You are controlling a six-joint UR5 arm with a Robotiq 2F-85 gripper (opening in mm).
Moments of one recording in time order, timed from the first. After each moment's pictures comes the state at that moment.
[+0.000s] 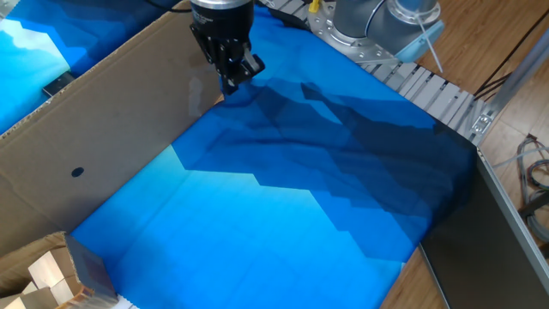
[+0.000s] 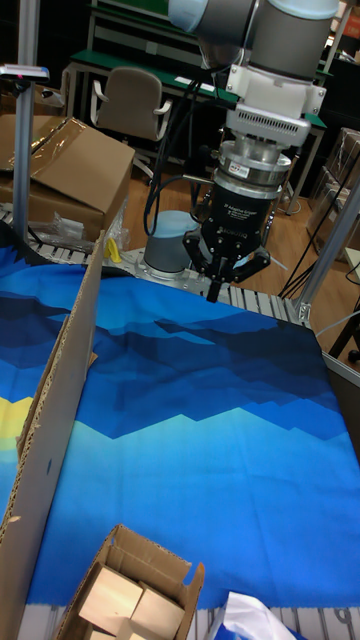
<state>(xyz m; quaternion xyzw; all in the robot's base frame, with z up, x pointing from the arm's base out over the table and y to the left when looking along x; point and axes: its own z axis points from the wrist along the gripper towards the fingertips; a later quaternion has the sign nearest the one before) 0.509 0.037 0.272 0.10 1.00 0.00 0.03</state>
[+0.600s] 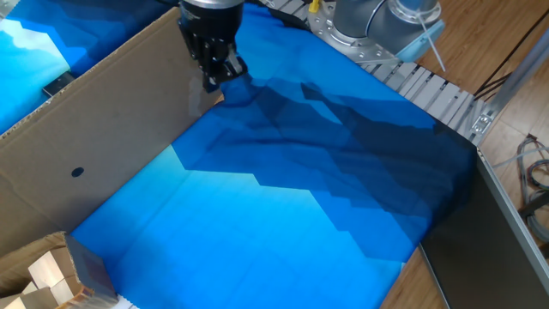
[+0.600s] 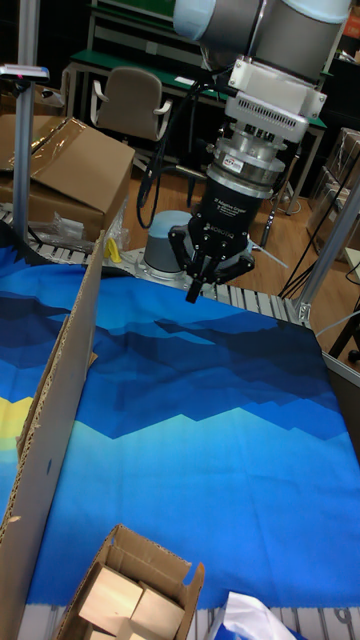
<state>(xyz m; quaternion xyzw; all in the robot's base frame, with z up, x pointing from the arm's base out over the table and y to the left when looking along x) 0.523 0.009 0.275 0.10 0.99 -0.05 0.06</state>
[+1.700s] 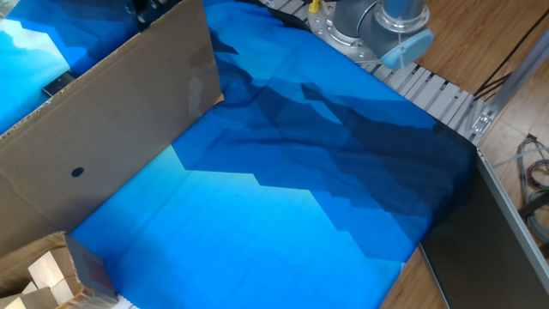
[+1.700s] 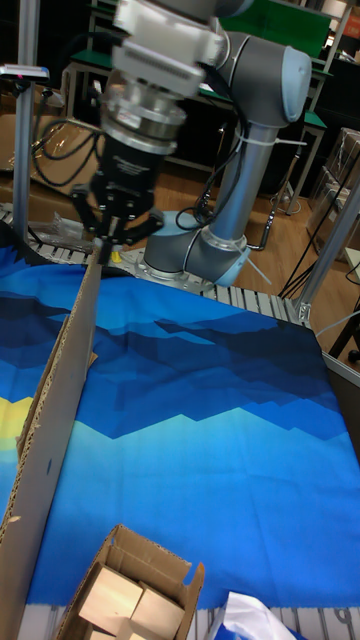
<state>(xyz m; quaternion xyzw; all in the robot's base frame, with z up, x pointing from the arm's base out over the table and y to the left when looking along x) 0.518 -0.139 0.297 -0.02 1.00 -0.05 0.01</state>
